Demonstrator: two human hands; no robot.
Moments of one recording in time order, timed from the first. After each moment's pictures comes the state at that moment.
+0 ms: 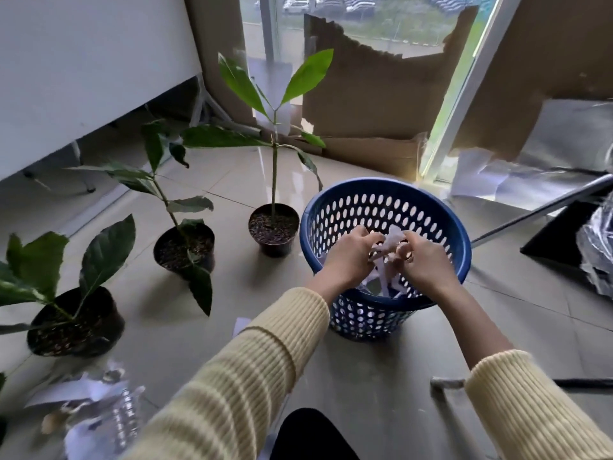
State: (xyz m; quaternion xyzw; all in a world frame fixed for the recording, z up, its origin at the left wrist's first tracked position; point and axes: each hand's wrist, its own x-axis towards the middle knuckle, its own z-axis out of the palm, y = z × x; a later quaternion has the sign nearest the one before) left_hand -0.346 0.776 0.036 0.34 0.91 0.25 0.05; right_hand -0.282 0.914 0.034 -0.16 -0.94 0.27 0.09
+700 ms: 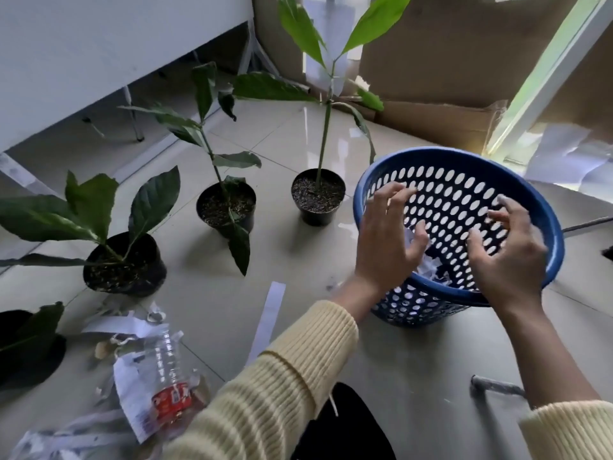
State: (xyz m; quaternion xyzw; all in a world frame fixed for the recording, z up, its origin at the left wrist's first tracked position) left_hand -0.324 0.742 0.018 0.25 0.80 0.48 -0.25; right_hand -0.267 0.889 0.031 -0.17 -0.89 0.28 0.30
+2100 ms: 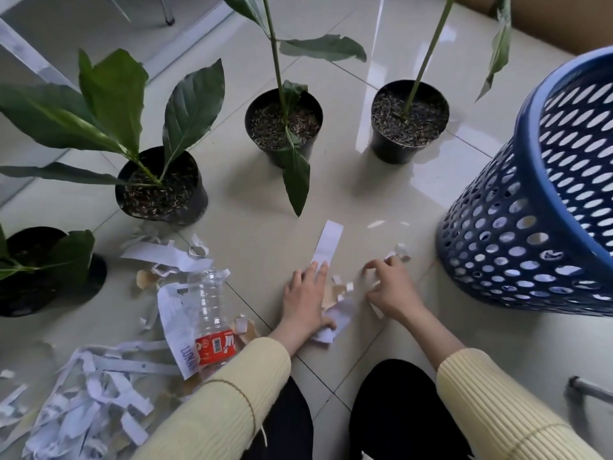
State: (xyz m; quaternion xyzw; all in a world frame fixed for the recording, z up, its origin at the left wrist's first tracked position) left_hand -0.272 0.515 -0.203 0.06 0.96 0.08 0.25; right_hand -0.300 0.695 -0.203 -0.05 -0.92 0.29 -0.25
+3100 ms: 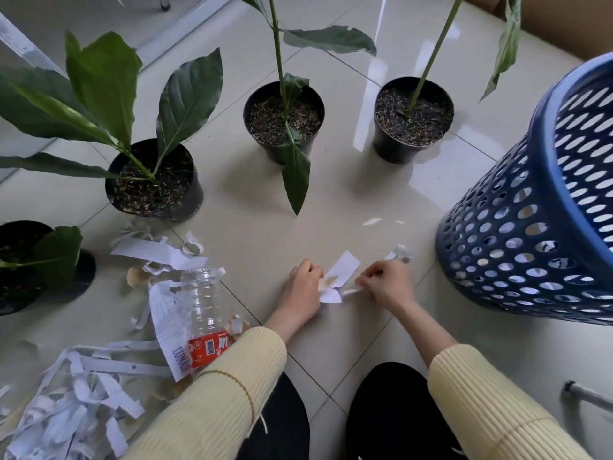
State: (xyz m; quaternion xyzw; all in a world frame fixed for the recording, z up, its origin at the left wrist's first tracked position) left_hand -0.293 0.506 -0.218 0.01 0.94 0.25 0.22; right_hand -0.311 0.686 -0.210 -0.15 -0.90 0.36 -0.20
